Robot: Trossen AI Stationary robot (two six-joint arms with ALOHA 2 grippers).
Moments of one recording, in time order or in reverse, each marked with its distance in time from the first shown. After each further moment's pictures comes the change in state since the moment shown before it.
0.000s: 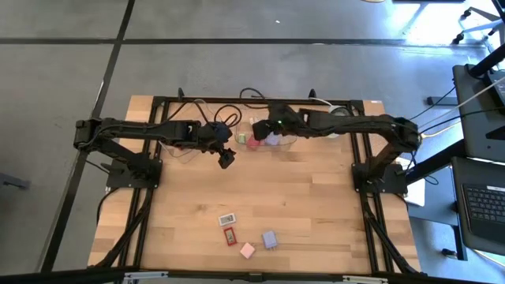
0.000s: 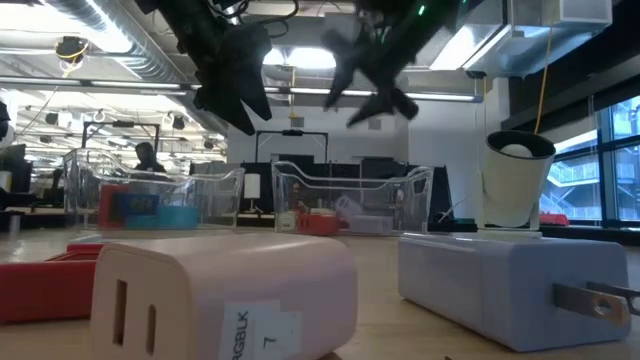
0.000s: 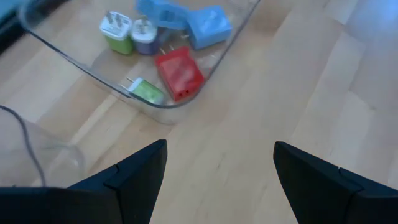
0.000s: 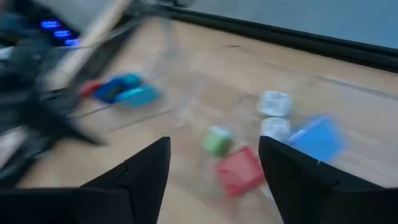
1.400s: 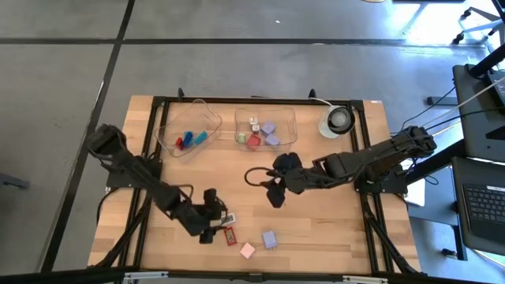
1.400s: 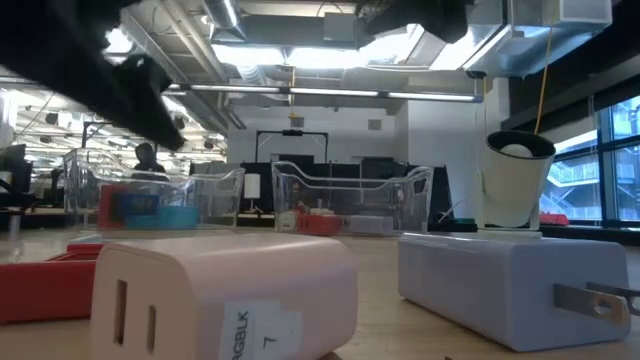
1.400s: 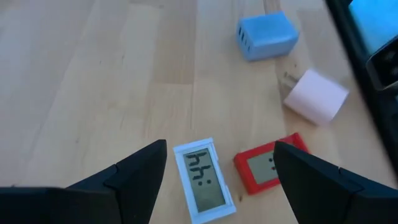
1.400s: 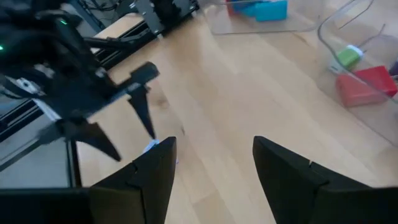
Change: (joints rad) left arm -0.800 0.208 -0.222 0.506 -0.298 -0.112; right arm 0.542 -0.117 0.001 -0.123 0.137 0.020
